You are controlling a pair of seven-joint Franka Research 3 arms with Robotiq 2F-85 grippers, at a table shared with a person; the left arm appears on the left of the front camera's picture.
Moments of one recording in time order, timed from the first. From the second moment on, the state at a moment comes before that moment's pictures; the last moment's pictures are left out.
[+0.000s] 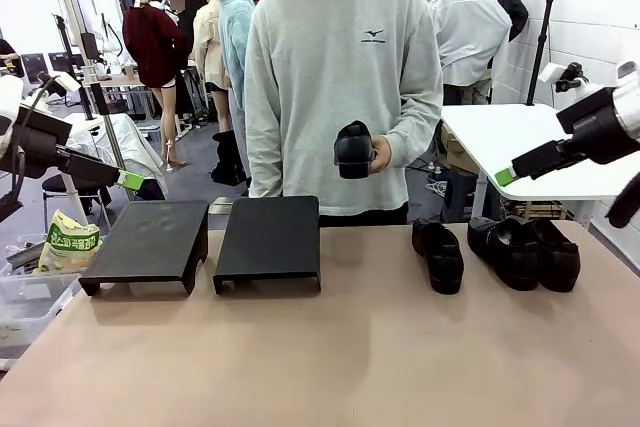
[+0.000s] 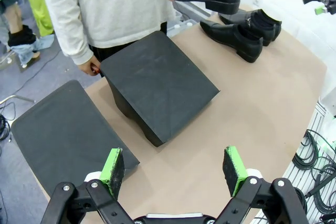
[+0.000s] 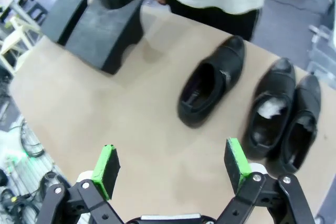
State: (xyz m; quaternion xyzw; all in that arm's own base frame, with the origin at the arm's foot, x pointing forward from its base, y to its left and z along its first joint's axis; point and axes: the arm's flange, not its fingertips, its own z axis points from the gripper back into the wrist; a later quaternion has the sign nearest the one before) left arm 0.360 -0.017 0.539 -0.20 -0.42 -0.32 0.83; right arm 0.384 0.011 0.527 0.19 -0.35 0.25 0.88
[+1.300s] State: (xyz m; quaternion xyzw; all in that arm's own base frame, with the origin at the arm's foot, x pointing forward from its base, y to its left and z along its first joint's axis) left arm 0.360 -0.018 0.540 -0.20 -0.42 -0.32 0.83; right arm 0.556 0.049 0.394 0.02 -0.07 0.21 0.98
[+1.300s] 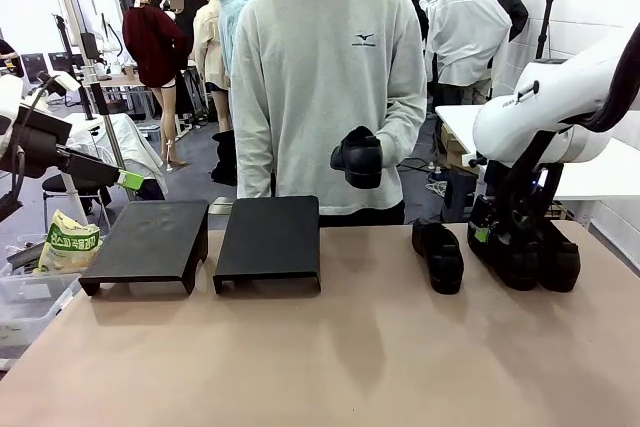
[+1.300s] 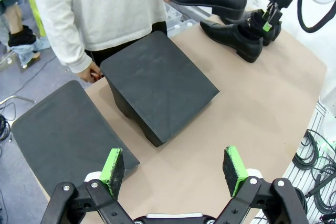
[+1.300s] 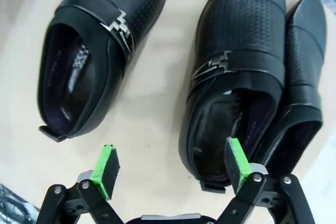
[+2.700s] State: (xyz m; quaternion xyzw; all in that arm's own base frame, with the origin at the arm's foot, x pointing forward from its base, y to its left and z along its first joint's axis) left arm 0.360 -0.018 0.540 -0.20 -0.42 -0.32 0.83; right arm 0.563 0.049 0.364 0.01 -0.05 0.18 0.98
